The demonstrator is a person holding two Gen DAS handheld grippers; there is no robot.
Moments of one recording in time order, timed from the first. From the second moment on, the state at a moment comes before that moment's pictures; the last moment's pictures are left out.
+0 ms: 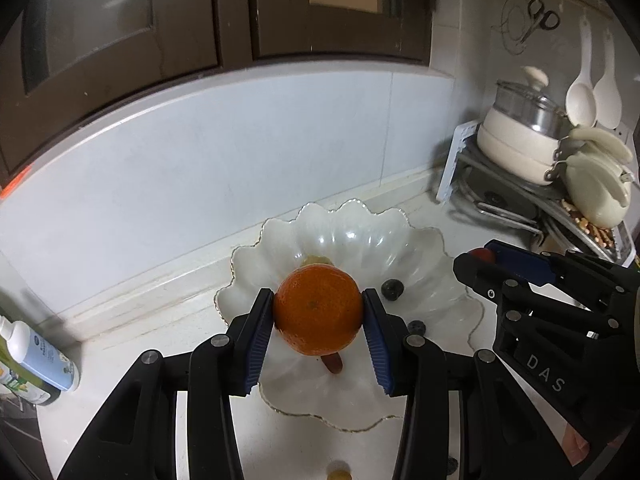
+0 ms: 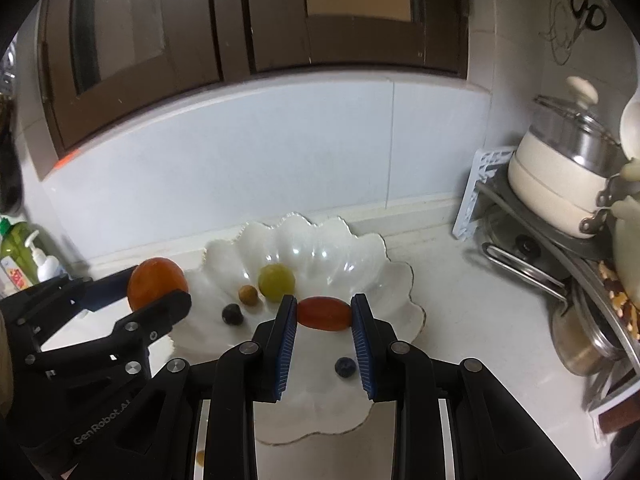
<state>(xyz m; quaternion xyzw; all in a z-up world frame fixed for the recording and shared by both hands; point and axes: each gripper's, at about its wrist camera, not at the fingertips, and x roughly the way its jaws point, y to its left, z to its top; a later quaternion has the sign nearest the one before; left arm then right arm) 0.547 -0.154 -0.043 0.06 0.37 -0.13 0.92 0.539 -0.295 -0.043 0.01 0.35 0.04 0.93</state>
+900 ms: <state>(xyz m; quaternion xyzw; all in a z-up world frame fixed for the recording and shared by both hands) 0.615 -0.175 -0.118 0.07 0.49 -0.13 0.86 0.606 -0.307 -0.117 -0.01 0.47 0.04 0.88</state>
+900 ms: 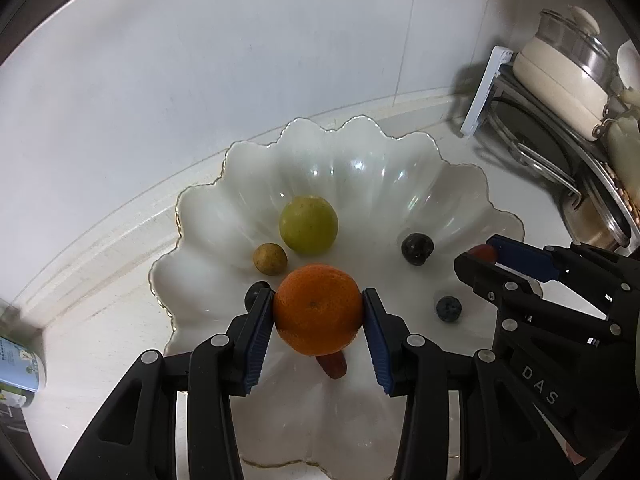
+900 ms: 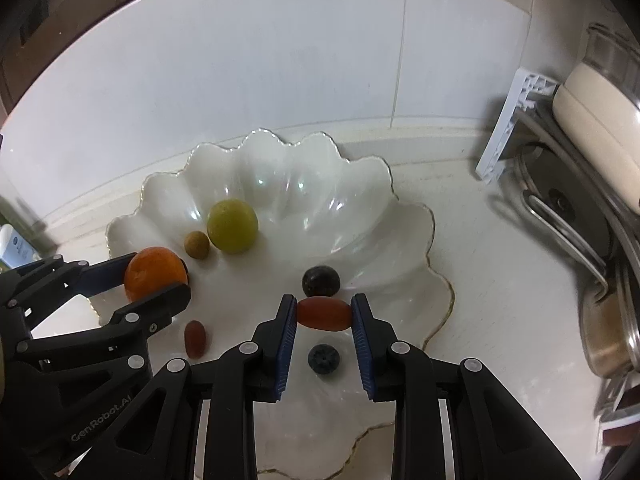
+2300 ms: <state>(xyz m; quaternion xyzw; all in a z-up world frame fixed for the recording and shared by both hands) 0.560 -0.140 -0.048 0.06 0.40 -0.10 0.91 0.550 -0.302 -0.059 0.01 0.41 0.01 0.91</state>
